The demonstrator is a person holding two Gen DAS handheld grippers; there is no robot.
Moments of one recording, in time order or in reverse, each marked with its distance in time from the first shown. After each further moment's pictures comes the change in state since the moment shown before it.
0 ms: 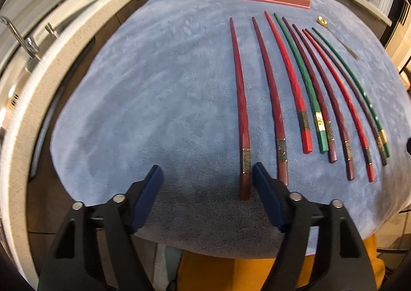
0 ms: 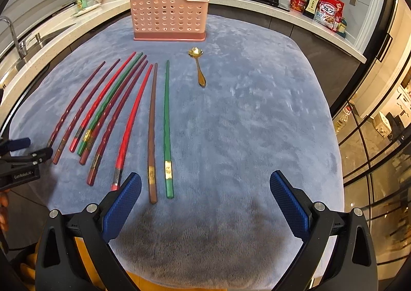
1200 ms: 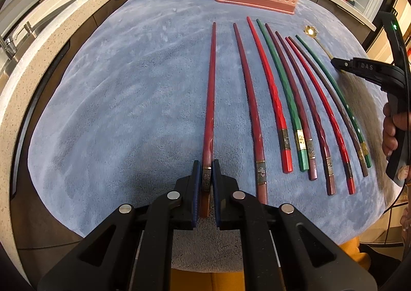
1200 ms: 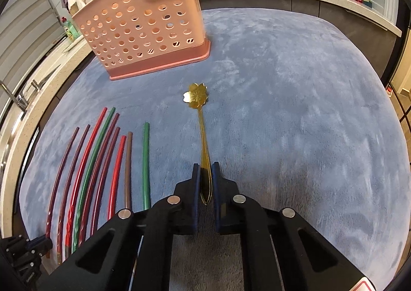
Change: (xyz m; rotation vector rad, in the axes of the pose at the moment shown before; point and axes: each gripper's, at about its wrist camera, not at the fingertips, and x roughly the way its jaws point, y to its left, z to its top) left arm 0.007 -0.003 0.019 0.019 0.003 -0.127; right arm 0.131 -0.020 0.100 0.164 0.047 0.231
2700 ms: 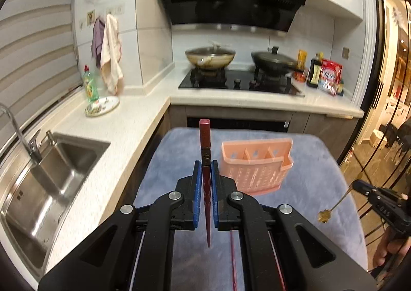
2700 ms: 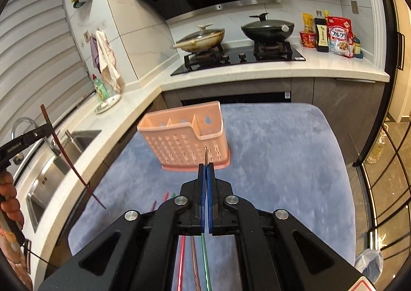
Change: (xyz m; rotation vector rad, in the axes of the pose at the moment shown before) left arm -0.199 0.004 0.214 0.014 -0.563 0.013; right arm -0.179 0.027 0.091 -0.001 -0.340 0.083
